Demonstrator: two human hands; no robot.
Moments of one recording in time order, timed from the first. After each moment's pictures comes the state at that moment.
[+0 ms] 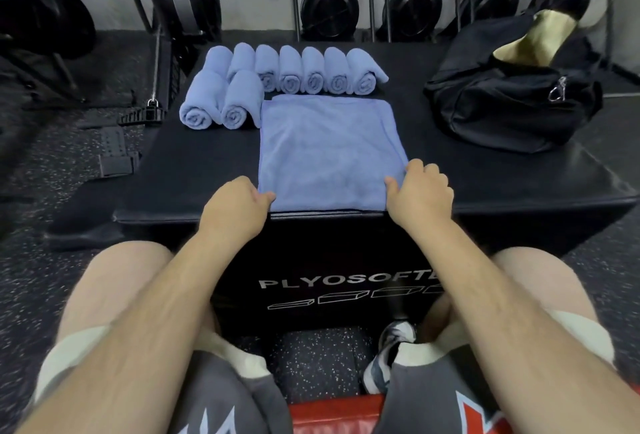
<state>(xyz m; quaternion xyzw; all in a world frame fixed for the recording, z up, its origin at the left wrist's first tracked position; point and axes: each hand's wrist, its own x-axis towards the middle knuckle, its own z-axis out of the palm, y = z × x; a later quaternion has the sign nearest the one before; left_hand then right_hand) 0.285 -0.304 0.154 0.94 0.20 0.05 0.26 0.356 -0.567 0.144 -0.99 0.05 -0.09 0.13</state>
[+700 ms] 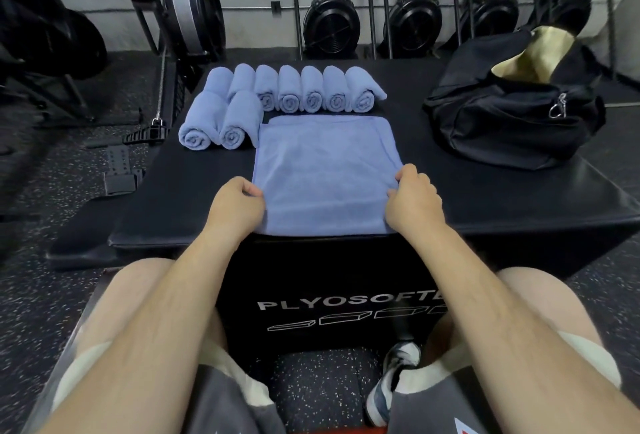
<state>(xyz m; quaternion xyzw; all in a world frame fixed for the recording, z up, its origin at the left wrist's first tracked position) 0.321 -0.299 0.154 0.84 0.25 0.08 0.48 0.382 -0.564 0.157 -0.98 0.04 -0.02 0.21</state>
